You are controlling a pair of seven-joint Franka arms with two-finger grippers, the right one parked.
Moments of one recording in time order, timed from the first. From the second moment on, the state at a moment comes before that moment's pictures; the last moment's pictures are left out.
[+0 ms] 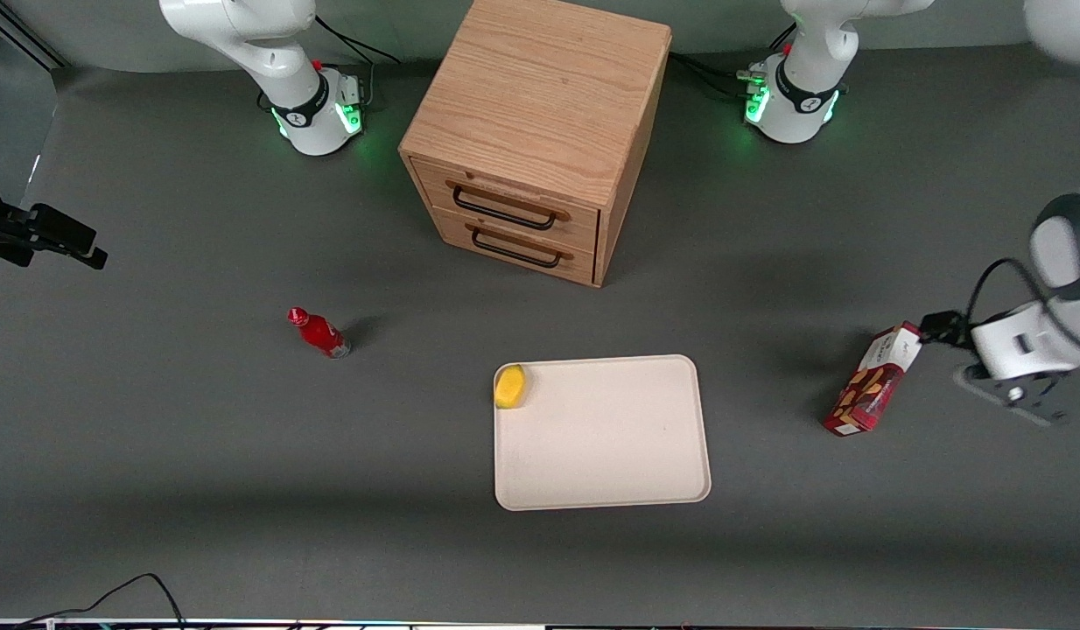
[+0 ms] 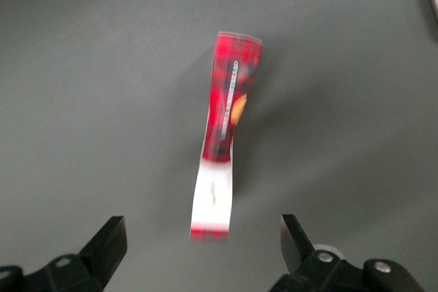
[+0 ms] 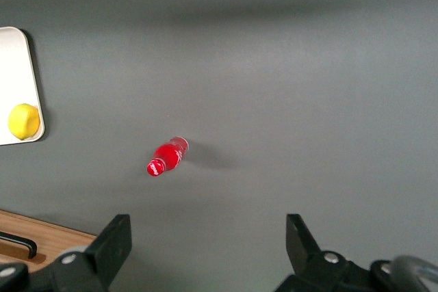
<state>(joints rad) -0.01 0.39 0.12 -1.74 -0.04 2.02 0.63</state>
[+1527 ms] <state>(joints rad) -0.03 0.39 -0.22 -1.31 -0.08 1.56 -0.16</state>
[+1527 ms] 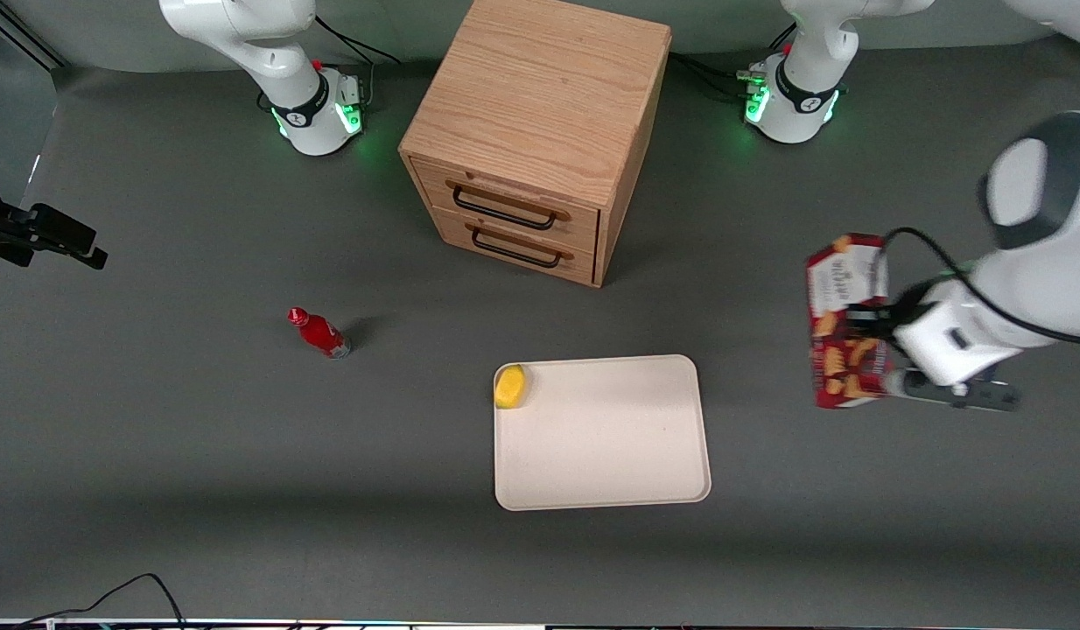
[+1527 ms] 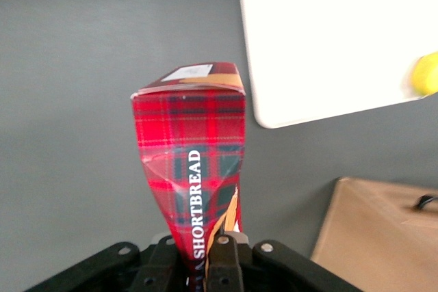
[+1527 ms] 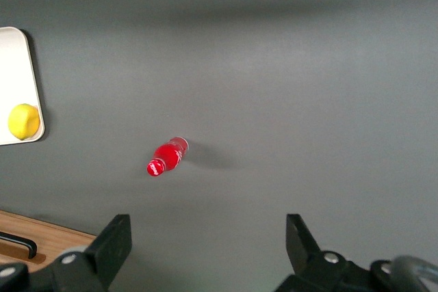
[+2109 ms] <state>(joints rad) -0.07 0.75 -0.43 -1.47 0.35 2.28 -0.63</state>
